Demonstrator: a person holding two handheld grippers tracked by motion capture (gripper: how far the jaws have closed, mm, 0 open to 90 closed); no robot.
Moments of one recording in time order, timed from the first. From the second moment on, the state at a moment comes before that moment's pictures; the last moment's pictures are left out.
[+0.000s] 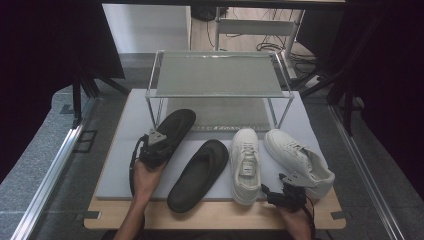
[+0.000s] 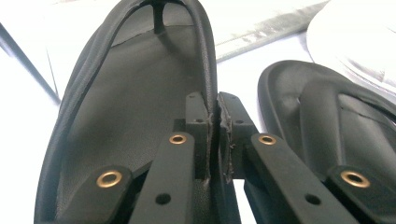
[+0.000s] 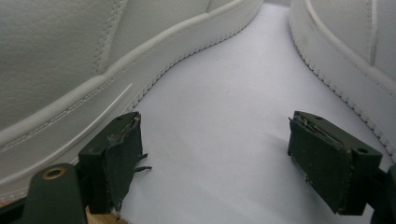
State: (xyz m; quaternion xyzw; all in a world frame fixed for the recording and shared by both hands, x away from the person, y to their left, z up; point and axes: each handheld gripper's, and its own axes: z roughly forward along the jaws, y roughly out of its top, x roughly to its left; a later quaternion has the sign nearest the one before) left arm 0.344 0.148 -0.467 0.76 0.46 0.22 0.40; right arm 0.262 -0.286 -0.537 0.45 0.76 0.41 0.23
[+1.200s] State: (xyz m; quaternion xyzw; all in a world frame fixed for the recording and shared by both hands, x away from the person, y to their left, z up) left arm 0.400 0.128 -0.489 0.74 0.49 0.24 0.39; right arm 0.262 -0.287 -0.537 0.45 0.76 0.41 0.23
